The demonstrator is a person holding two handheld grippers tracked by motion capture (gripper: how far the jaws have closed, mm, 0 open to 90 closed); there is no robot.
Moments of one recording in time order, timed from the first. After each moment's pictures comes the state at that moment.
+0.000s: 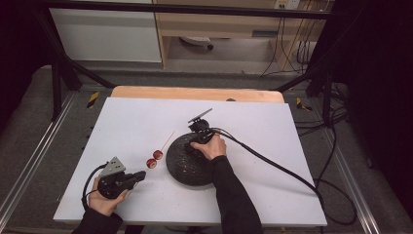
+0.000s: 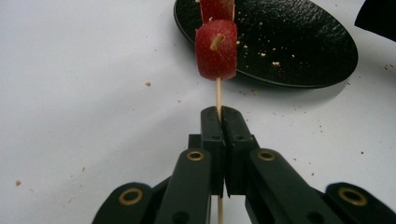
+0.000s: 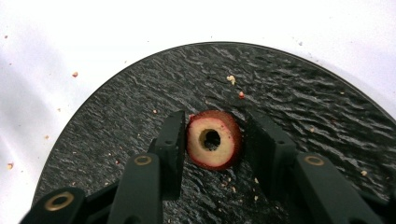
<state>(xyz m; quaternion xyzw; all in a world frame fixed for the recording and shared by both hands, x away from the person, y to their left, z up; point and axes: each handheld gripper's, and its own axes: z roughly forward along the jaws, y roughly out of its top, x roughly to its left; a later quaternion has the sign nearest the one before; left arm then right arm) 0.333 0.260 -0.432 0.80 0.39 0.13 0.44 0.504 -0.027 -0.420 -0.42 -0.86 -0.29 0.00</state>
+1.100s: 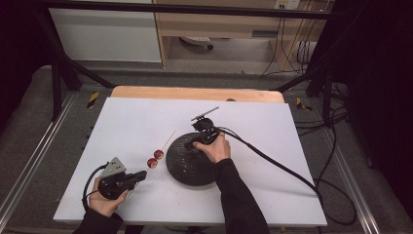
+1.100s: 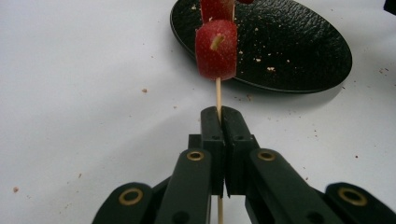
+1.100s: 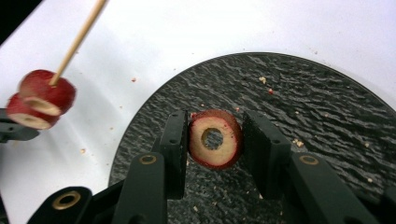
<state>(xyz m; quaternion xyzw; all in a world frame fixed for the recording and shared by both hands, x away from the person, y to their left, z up) 0.330 0.256 -0.429 0.79 0.38 0.14 0.45 0.478 -0.039 -0.387 -0.42 -0.84 -0.34 0.02</state>
